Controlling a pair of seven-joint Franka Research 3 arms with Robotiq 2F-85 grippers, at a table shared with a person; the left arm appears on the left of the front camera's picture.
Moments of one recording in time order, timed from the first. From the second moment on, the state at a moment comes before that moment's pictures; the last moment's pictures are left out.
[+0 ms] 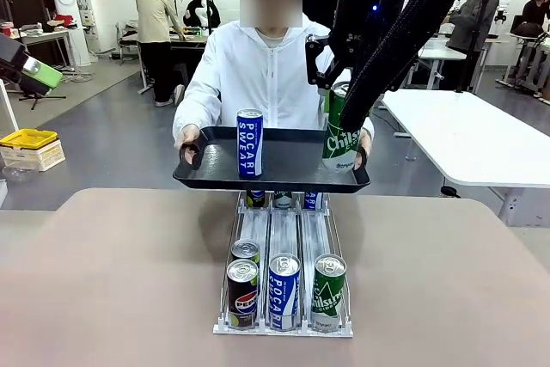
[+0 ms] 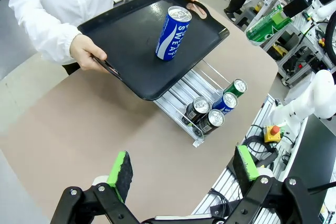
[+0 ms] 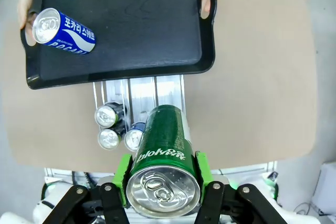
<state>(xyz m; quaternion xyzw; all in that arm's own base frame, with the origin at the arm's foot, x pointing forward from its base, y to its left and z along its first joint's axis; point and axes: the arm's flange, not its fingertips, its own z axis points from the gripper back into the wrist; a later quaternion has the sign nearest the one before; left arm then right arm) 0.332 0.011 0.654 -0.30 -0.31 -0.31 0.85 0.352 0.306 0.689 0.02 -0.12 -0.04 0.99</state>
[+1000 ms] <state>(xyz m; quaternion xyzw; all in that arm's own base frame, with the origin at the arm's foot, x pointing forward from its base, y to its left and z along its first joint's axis) 0.332 0.011 0.654 -0.30 -0.31 -0.31 0.85 0.356 0.306 0.686 0.02 -0.12 -0.04 0.99</state>
